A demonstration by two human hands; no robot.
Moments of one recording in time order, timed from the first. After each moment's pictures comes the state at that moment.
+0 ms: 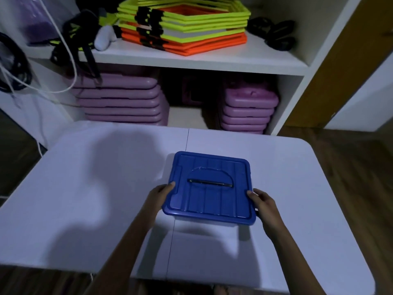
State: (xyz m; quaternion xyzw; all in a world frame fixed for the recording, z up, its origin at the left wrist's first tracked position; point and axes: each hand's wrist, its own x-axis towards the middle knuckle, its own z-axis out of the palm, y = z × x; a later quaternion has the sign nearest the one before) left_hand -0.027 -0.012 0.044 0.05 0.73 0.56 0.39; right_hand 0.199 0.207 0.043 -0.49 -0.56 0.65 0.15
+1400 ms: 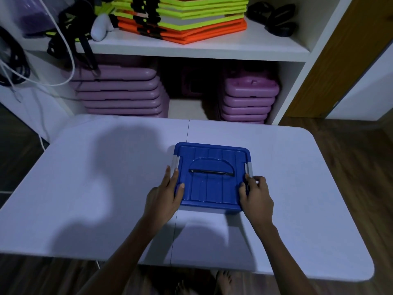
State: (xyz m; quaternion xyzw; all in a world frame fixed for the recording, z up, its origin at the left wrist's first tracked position) left_hand 0.004 -0.018 0.047 0.40 0.89 0.22 0.04; right_hand 0.184 0.170 0.044 -0.45 -0.85 0.21 0.19
